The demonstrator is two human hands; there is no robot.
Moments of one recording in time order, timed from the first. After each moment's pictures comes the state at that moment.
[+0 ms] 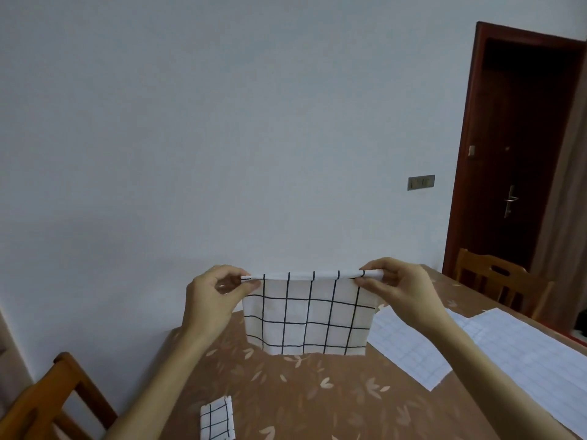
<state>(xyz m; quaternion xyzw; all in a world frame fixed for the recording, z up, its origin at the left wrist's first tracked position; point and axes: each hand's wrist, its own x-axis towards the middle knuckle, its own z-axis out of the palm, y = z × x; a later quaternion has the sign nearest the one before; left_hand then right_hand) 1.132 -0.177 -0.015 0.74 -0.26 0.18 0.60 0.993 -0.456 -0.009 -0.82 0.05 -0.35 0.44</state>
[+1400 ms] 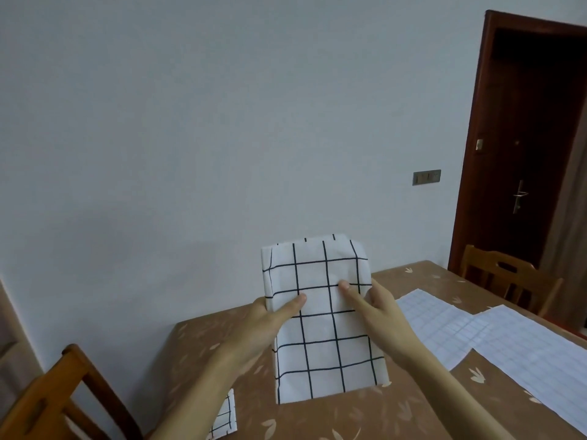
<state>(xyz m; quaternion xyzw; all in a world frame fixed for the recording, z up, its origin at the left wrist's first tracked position) 1.081 -0.223 -0.037 0.69 -0.21 -0.18 0.67 0.989 -0.410 -0.034 -0.76 0.01 -0.26 0.60</state>
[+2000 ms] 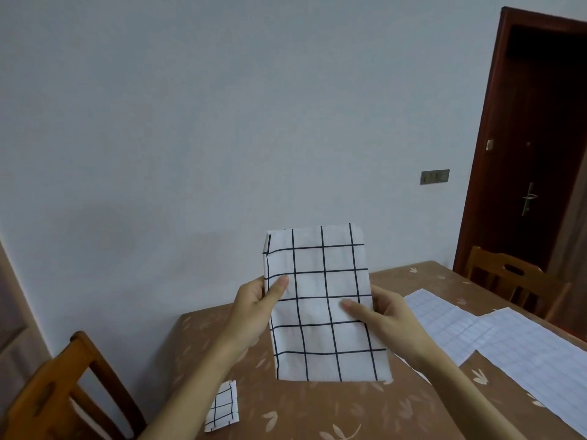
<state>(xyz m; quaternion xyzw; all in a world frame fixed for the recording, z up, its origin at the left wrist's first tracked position) 1.096 -0.210 -0.040 0.72 -0.26 -0.02 0.64 0.975 -0.416 -0.037 -0.76 0.01 -0.18 0.62</state>
